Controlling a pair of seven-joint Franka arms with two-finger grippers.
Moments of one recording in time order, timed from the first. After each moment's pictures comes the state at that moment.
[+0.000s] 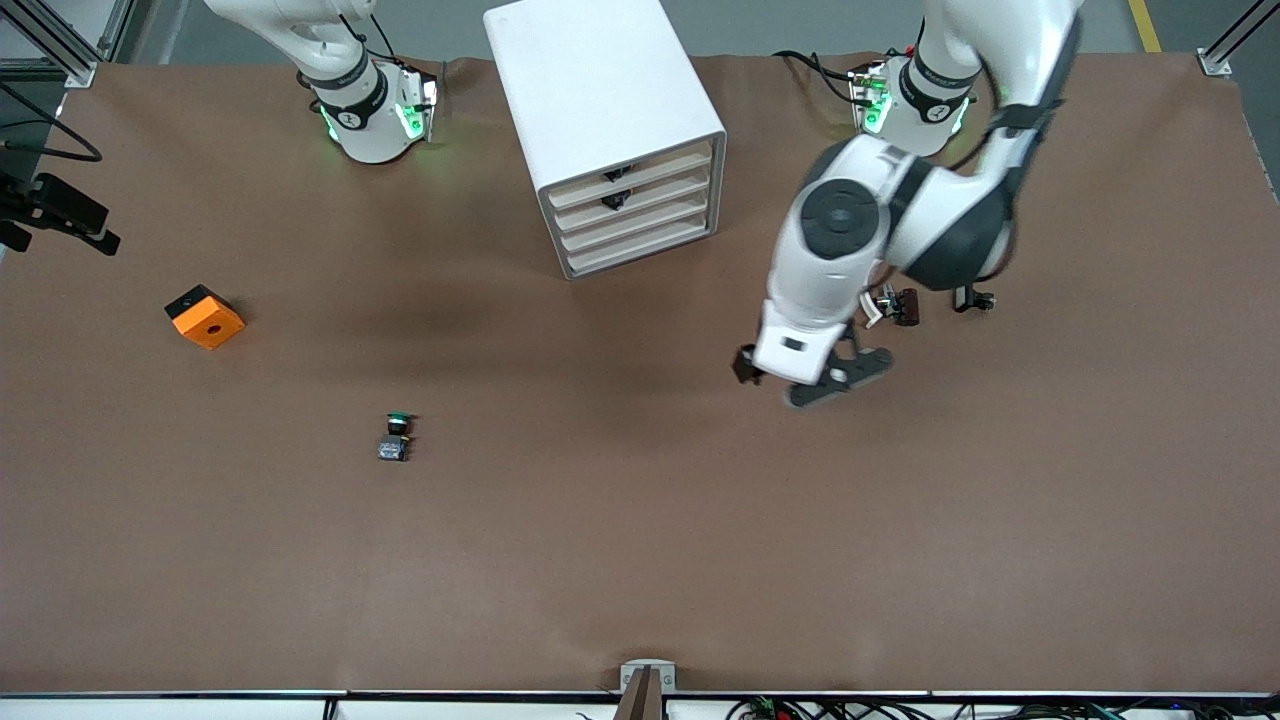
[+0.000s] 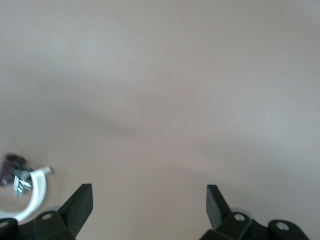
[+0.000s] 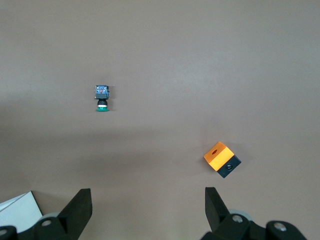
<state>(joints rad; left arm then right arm) -0.39 0.37 -0.13 -1.61 0.12 1.99 -0.97 -0.02 -0.10 -0.09 -1.65 0.00 1.57 -0.05</state>
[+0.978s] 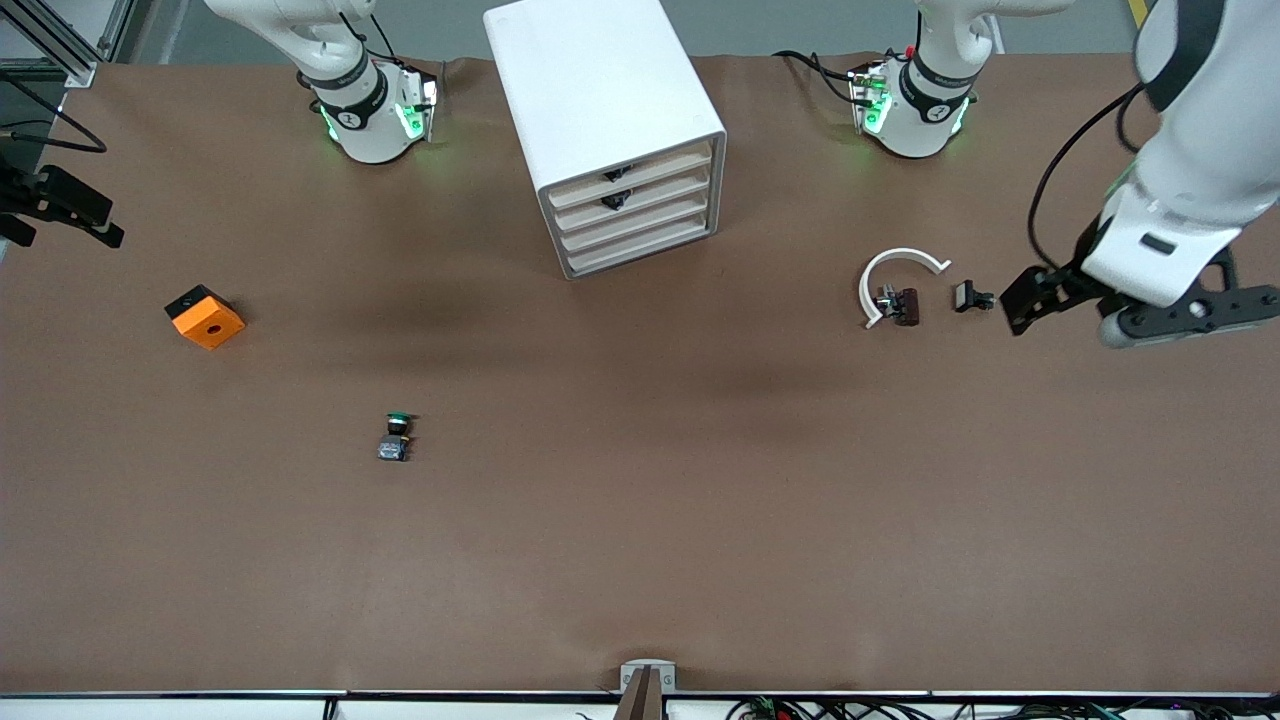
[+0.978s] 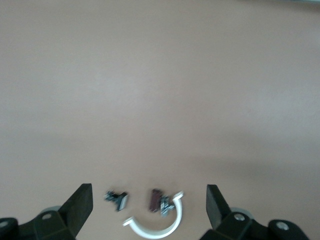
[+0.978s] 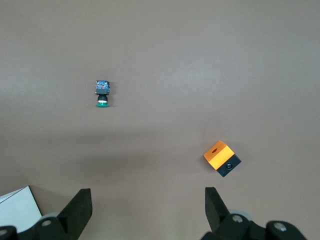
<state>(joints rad) -0.06 0.04 -0.14 -1.59 0.12 1.69 -0.29 -0.02 -0.13 -0.08 -1.69 0.00 1.58 -0.07</state>
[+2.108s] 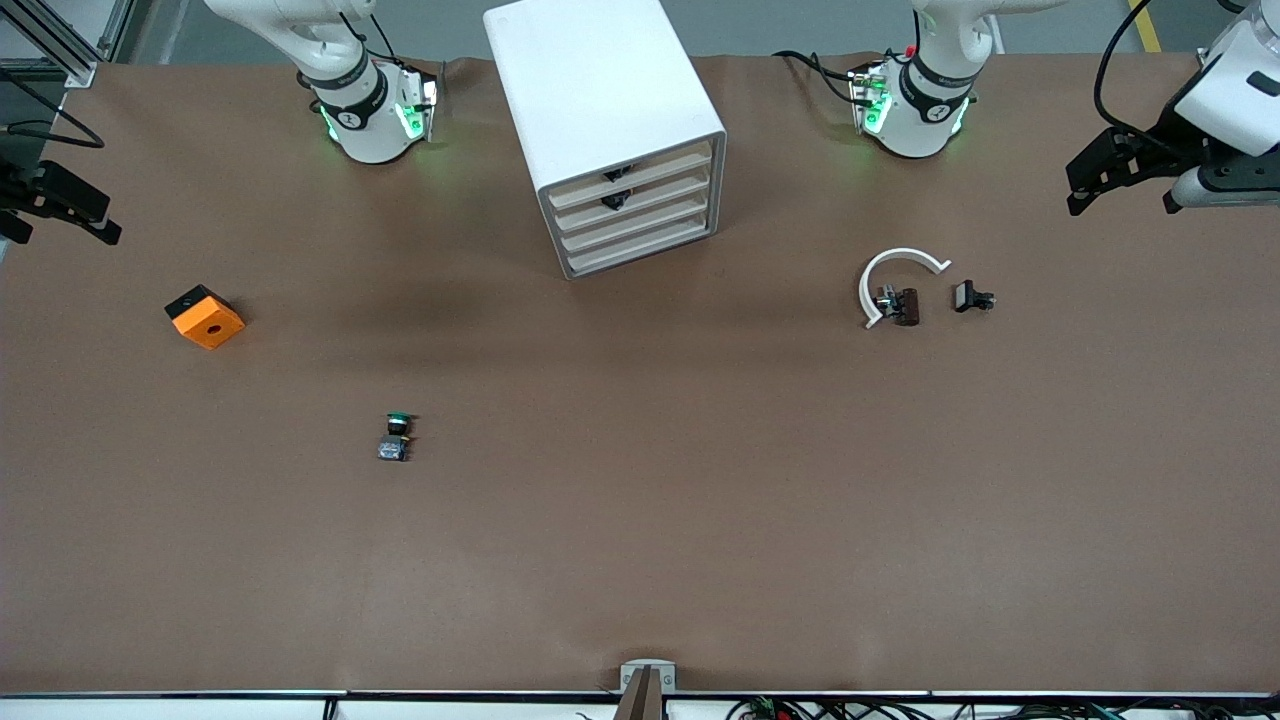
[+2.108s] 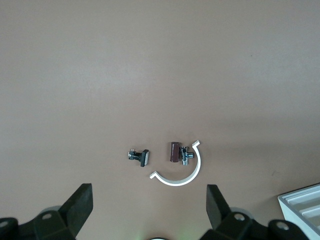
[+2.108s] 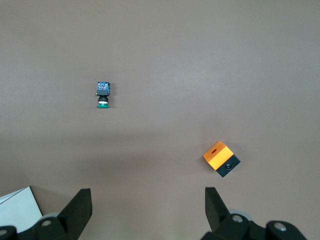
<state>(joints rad) 0.05 -0.18 -0.15 -1.71 0.02 1.55 -0.08 -0.02 -0.13 -0.08 -1.68 0.00 1.58 -0.07</state>
